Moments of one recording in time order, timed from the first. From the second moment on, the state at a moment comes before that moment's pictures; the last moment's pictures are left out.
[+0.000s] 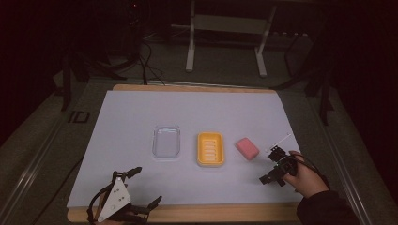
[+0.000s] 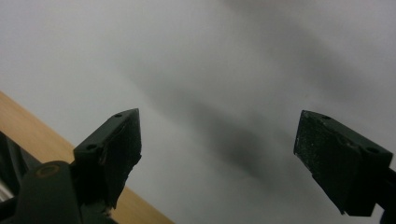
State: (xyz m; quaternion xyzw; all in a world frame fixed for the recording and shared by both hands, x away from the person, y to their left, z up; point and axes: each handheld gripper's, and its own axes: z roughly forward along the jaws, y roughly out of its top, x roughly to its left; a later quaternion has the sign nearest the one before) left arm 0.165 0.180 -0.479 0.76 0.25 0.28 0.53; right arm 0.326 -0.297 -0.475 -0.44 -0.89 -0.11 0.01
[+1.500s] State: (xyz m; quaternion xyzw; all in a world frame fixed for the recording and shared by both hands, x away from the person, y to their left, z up) left arm 0.166 0.180 -0.479 0.76 0.25 0.27 0.53; right arm 0.371 -0.269 -0.458 -0.36 -0.93 -0.06 -0.01
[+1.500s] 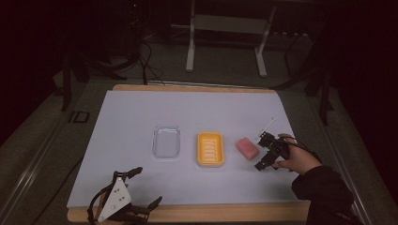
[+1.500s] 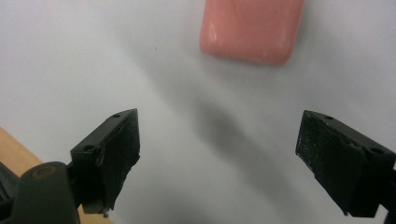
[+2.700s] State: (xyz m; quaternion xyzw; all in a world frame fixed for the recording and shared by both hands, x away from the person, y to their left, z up) left arm 0.166 0.179 -0.480 0.76 0.24 0.27 0.53; right arm 0.414 -0.248 -0.484 -0.36 -0.91 -0.18 -0.07
